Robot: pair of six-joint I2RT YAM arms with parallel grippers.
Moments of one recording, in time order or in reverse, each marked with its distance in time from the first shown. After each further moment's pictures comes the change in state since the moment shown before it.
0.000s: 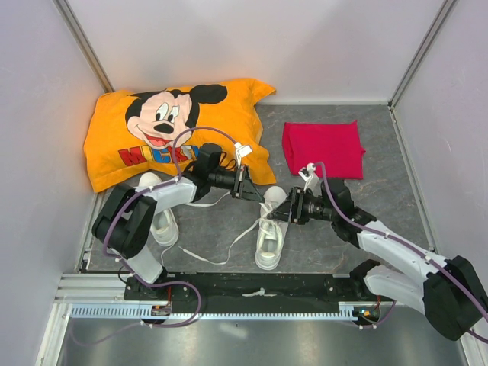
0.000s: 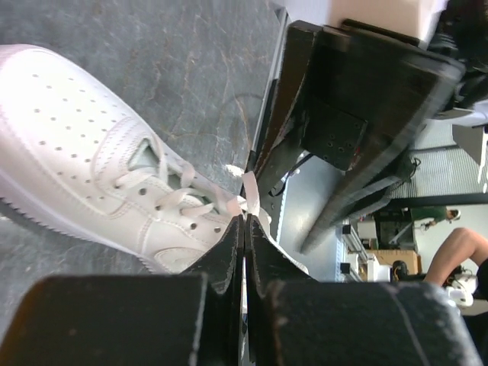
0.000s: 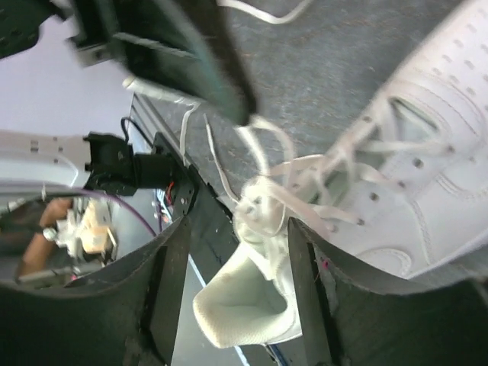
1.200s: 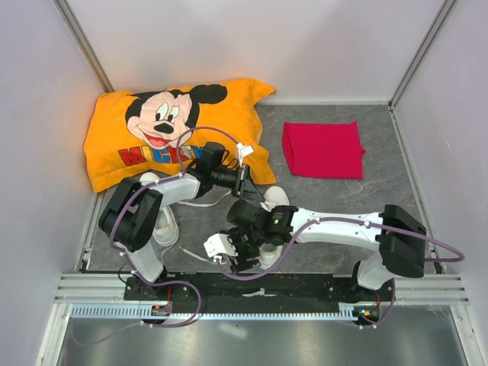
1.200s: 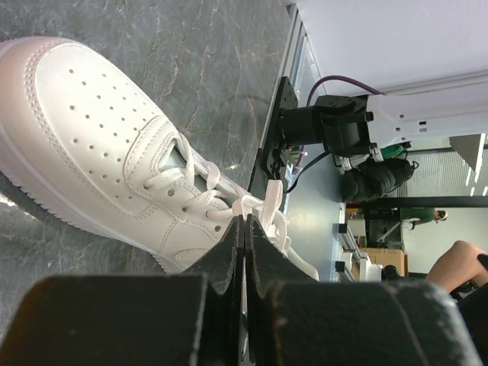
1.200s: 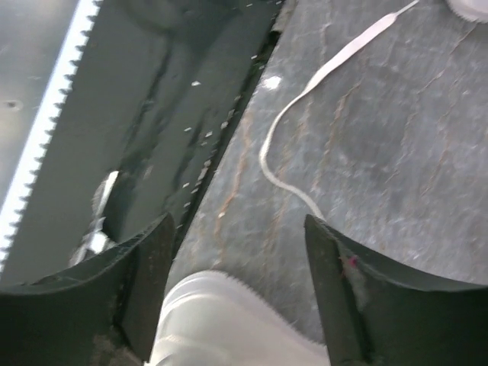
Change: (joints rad) left arm 0.014 0.069 0.048 -0.060 0.010 0.024; right arm 0.664 0.531 0.647 -0.631 0.112 -1.477
